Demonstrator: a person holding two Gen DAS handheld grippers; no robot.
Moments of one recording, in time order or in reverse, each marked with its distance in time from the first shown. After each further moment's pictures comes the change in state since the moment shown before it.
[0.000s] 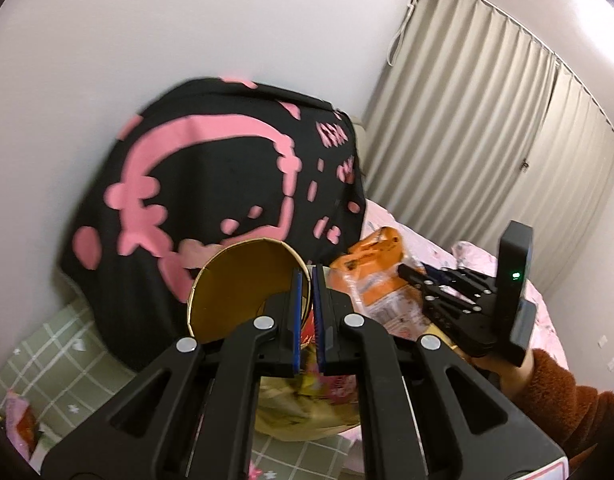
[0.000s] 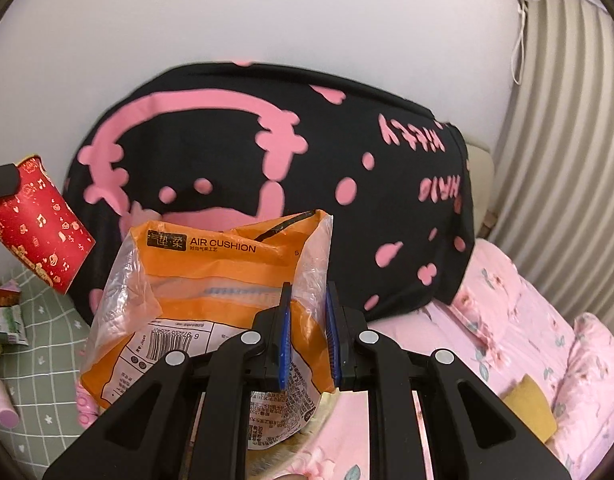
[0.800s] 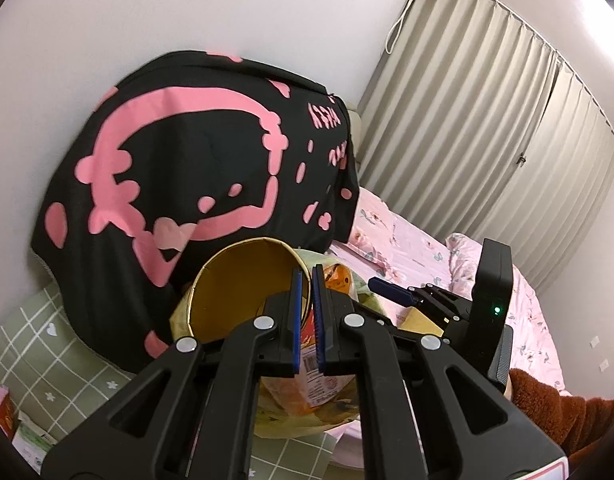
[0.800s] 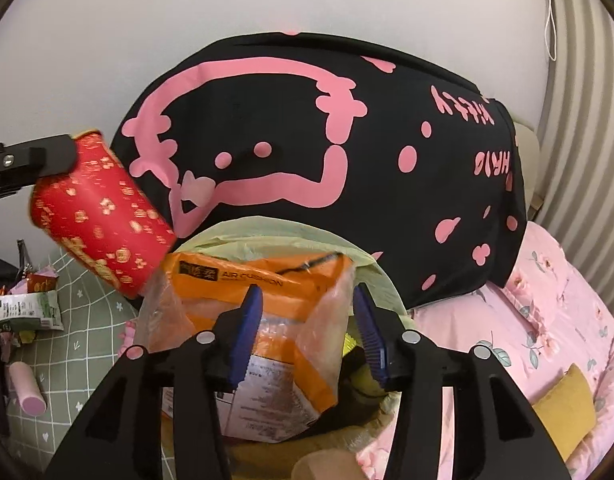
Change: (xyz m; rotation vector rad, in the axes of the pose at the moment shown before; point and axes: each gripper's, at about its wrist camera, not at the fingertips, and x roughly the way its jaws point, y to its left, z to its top) left arm 0.019 -0.012 -0.011 -0.025 0.042 -0.022; right arm 0.014 0.028 -0.024 0.008 0.030 0.199
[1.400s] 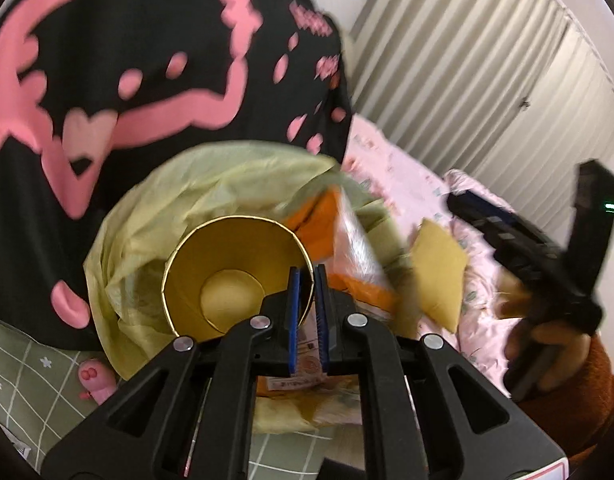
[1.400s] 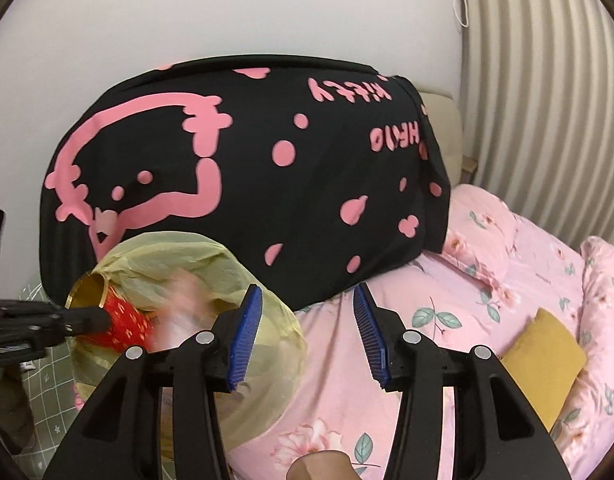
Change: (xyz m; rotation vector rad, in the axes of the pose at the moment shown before) left arm 0.113 -0.006 -0.052 0.009 0.269 -0.014; right arm -0.036 -0.092 -0.028 0.227 -0.027 -0.204
